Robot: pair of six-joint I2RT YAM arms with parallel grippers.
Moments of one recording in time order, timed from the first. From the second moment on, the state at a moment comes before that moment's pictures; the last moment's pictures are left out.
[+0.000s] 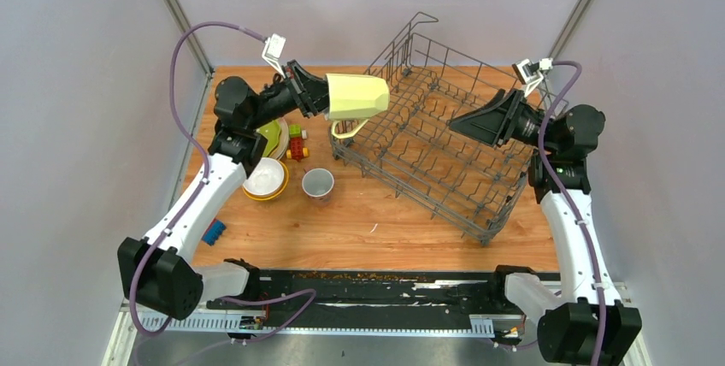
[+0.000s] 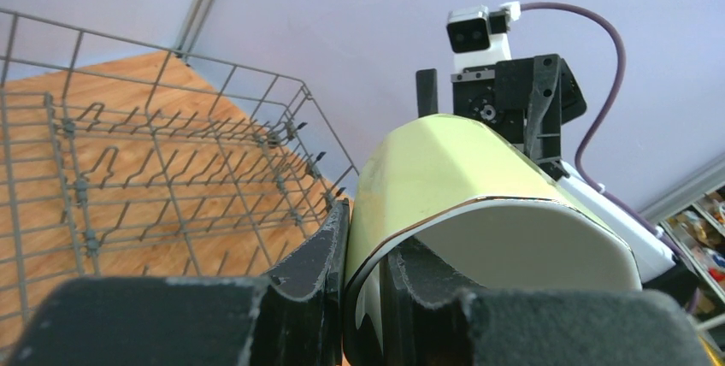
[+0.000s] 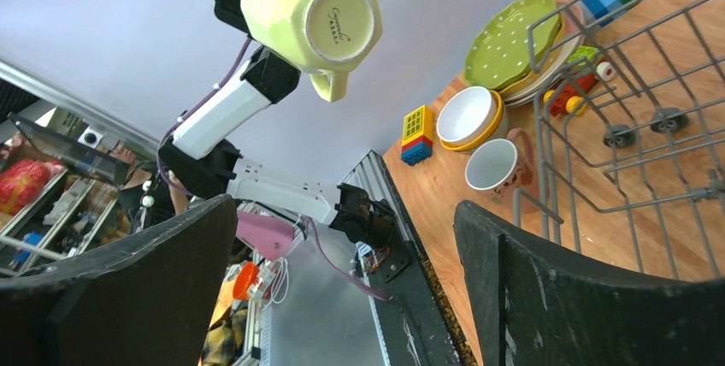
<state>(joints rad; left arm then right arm) -0.32 1.23 1.12 0.43 0.79 -0.85 -0.07 1.00 0.97 0.38 -1.23 1.14</state>
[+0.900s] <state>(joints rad) -0.50 1.43 0.92 0.81 0.67 -1.11 0.28 1.23 0.96 0.49 -1.06 1.08</state>
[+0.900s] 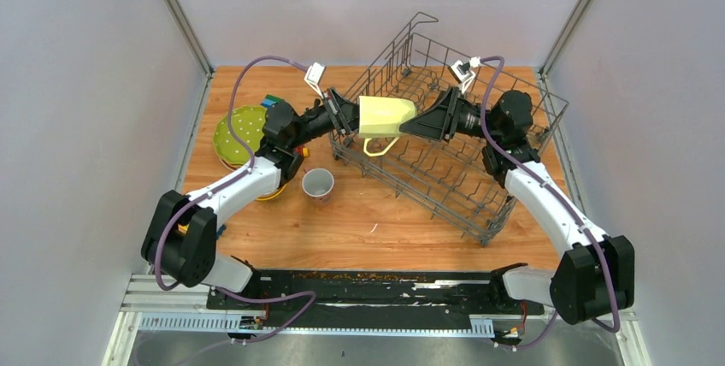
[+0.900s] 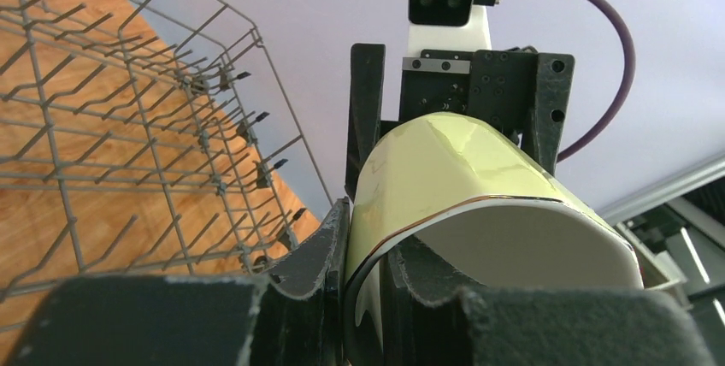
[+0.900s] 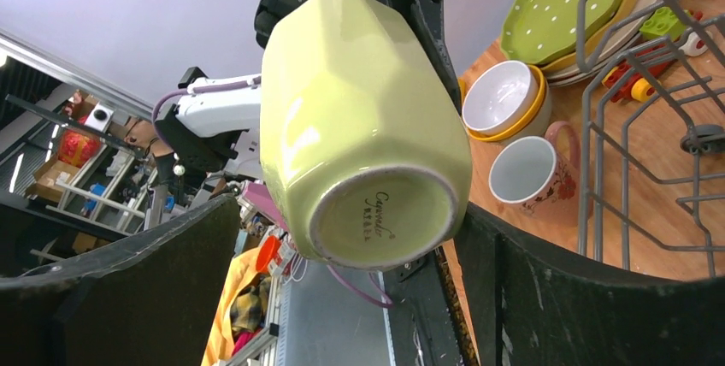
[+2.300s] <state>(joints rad) -0.44 1.45 1.04 0.50 0.66 -1.45 0.27 1.18 0.93 0.35 -0.79 1.21</state>
